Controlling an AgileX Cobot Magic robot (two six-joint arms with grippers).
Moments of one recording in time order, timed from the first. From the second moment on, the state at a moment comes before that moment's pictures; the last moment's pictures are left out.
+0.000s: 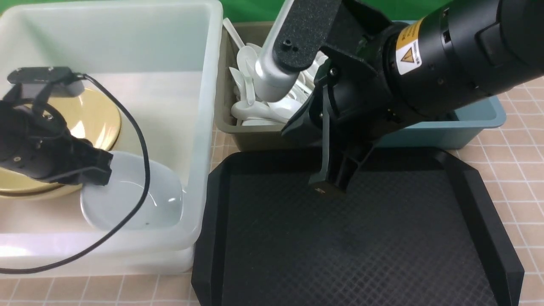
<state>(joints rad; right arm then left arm) 0.79 1.45 -1.43 0.10 0.87 -0.48 0.12 1.43 -0.98 -0.41 0.85 0.58</state>
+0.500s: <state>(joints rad) 0.79 1.45 -1.43 0.10 0.86 -0.48 0.12 1.56 -0.99 -0.44 0.80 0.67</state>
